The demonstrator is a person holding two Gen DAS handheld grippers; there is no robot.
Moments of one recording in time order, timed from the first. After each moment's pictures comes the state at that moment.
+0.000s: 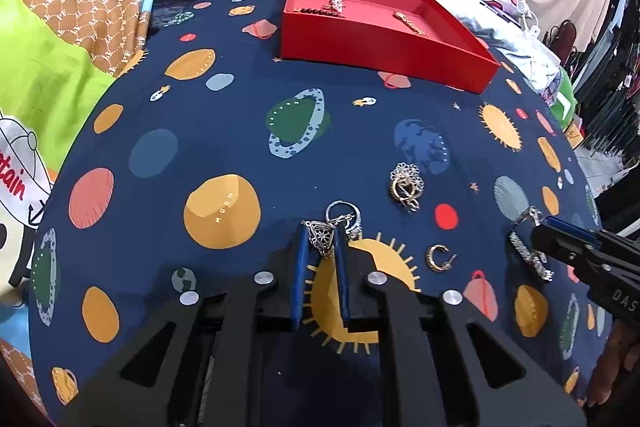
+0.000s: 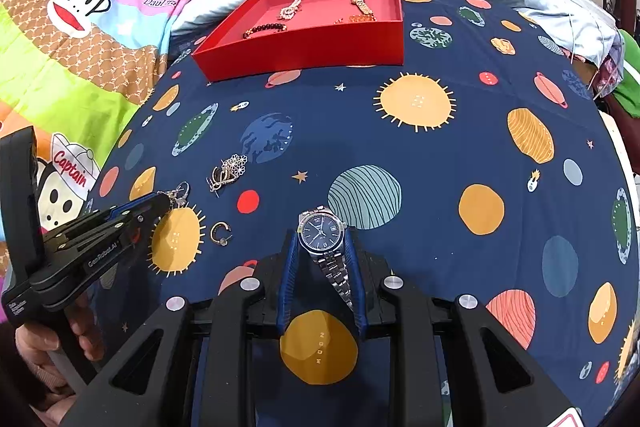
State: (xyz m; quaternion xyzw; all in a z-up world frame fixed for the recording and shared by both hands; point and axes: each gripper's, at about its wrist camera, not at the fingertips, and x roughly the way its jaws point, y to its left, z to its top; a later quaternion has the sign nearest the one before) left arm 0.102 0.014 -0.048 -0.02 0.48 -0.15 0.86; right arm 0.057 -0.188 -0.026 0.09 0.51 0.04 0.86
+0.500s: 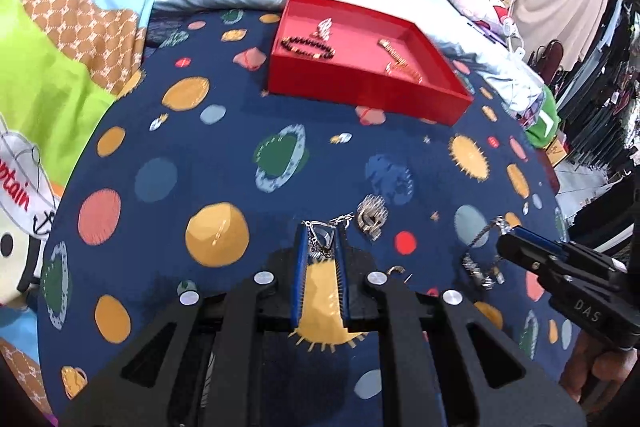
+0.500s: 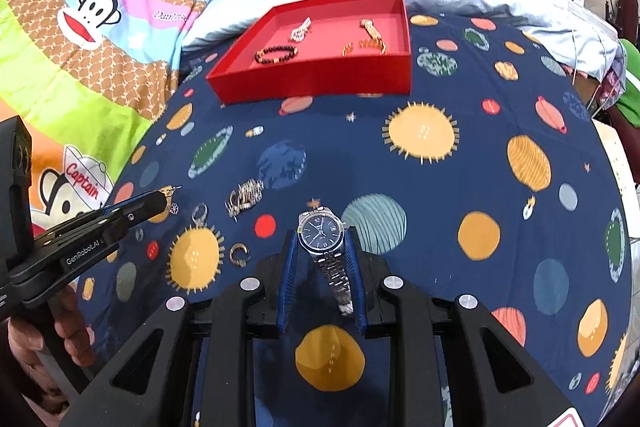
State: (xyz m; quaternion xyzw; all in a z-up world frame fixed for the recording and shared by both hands) left arm 0.105 0.014 -0.010 -0.05 0.47 -0.17 0.87; right arm 0.064 -0.188 -0.001 0.09 0.48 0.05 0.87
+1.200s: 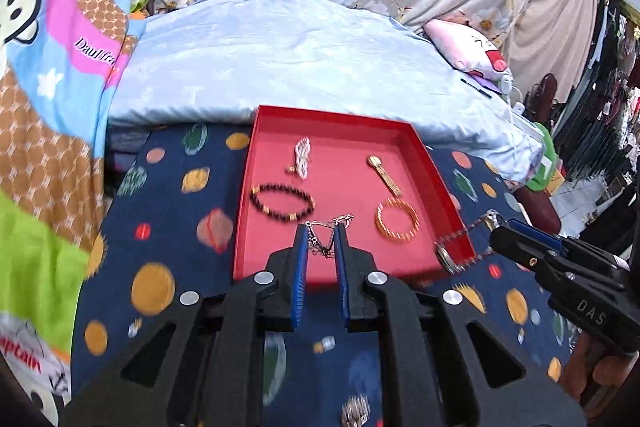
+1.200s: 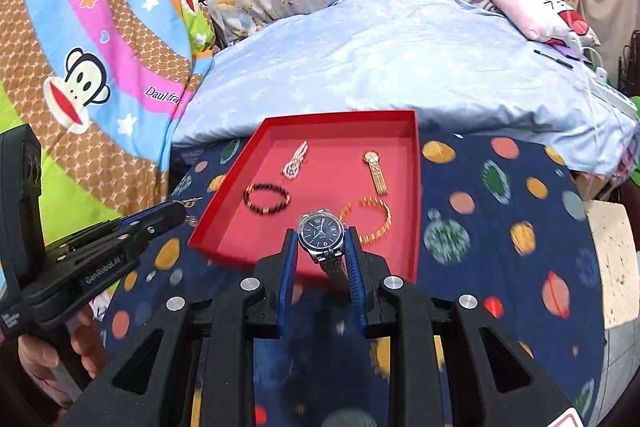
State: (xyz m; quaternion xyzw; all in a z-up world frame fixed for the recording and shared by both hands) left arm 0.250 -0.033 0.049 -0.03 0.39 -0.19 0.90; right arm 0.214 -0.207 0.057 0.09 0.40 0.05 0.91
